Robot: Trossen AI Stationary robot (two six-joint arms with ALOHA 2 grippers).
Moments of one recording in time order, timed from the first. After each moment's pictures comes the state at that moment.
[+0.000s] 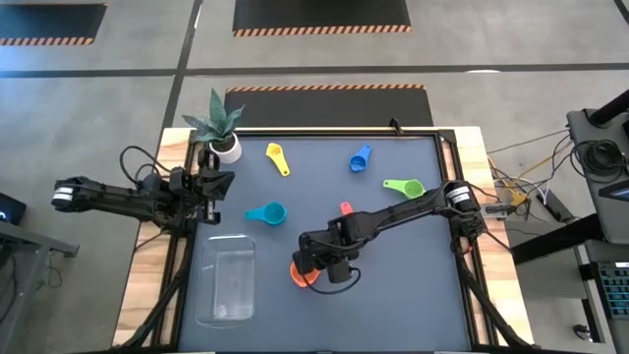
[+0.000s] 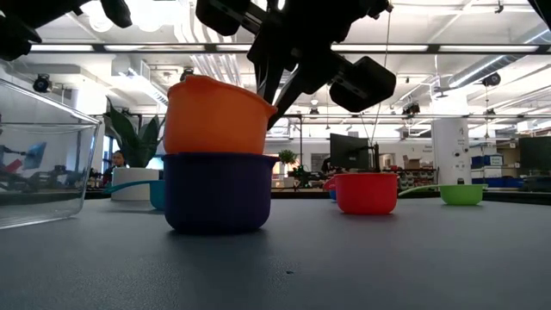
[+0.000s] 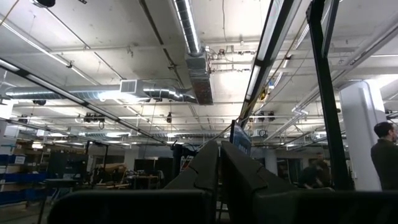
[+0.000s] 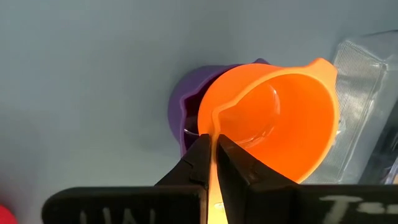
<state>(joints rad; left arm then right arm) -0.05 0.62 0.25 1.03 -0.15 0.08 0.23 2.04 1.70 -0.74 -0.17 -1.69</state>
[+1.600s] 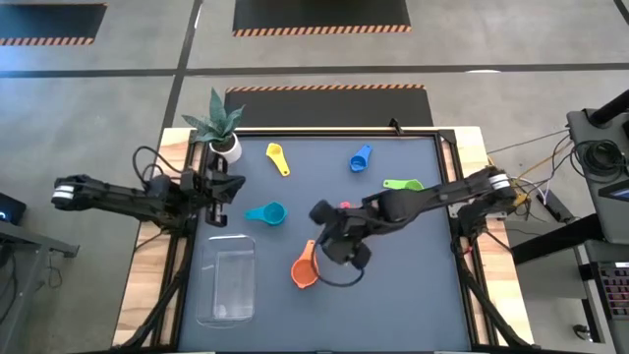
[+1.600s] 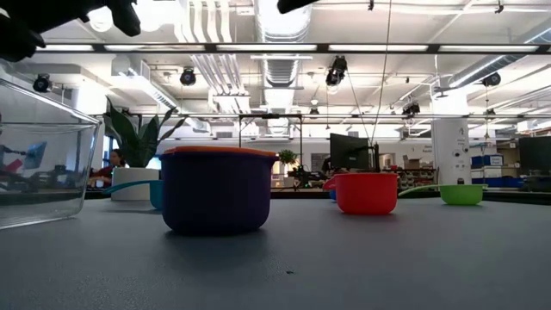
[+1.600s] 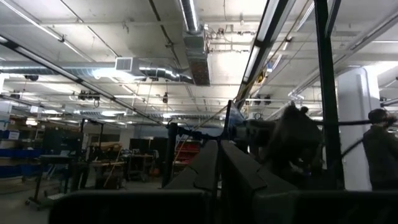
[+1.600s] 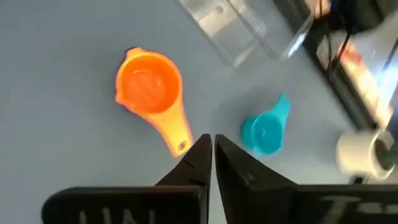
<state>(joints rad) -0.05 0.69 0.25 1.01 -0.15 0.03 0.24 1.73 1.67 -0.81 0.03 -0.67</state>
